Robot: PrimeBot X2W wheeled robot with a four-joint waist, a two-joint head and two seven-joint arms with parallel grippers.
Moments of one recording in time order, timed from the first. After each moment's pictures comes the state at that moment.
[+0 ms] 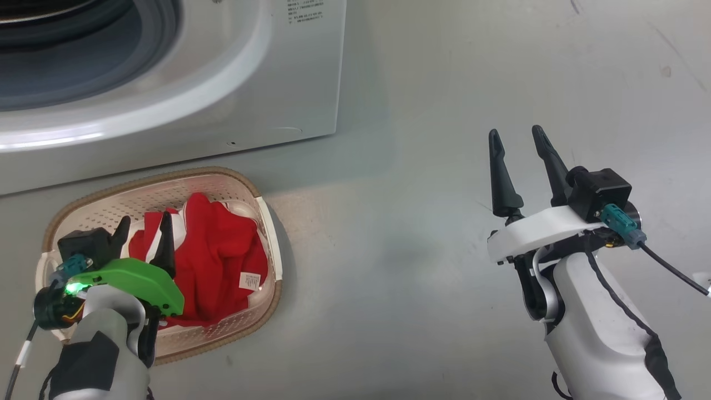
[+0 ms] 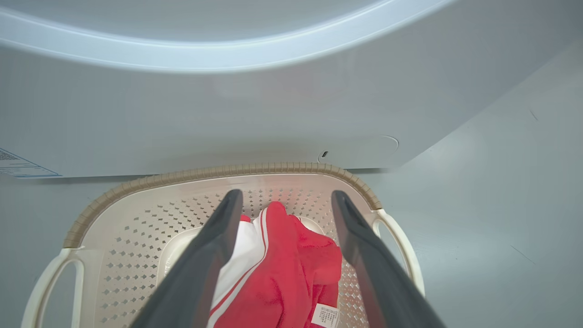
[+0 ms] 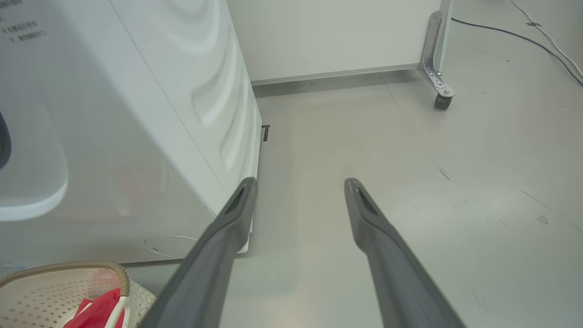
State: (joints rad) left arm -0.53 0.07 -0.03 0.94 -0.33 -0.13 -0.25; right arm -0.41 -0.06 0.30 0.36 0.39 -0.09 -0.26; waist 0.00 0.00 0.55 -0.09
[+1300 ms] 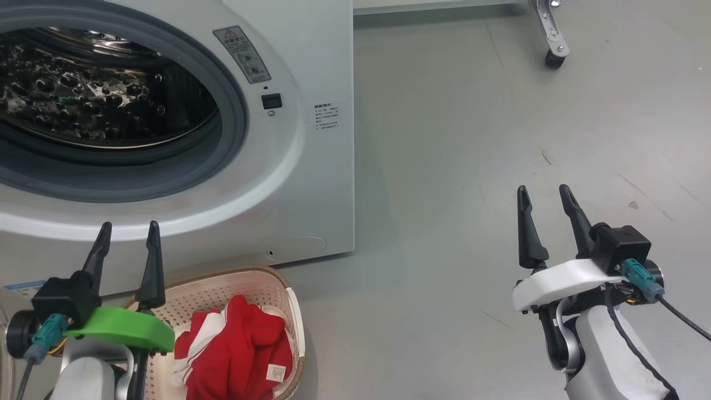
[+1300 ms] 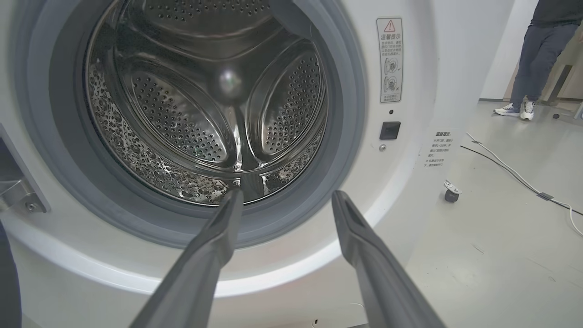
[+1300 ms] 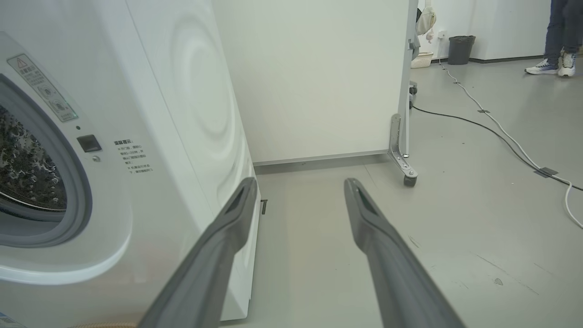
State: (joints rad) left arm -0.18 0.07 0.04 0.32 -0.25 -0.13 -0.25; right arm -0.23 -0.05 0.19 0.33 0.34 -0.05 -0.26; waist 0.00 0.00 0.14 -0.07
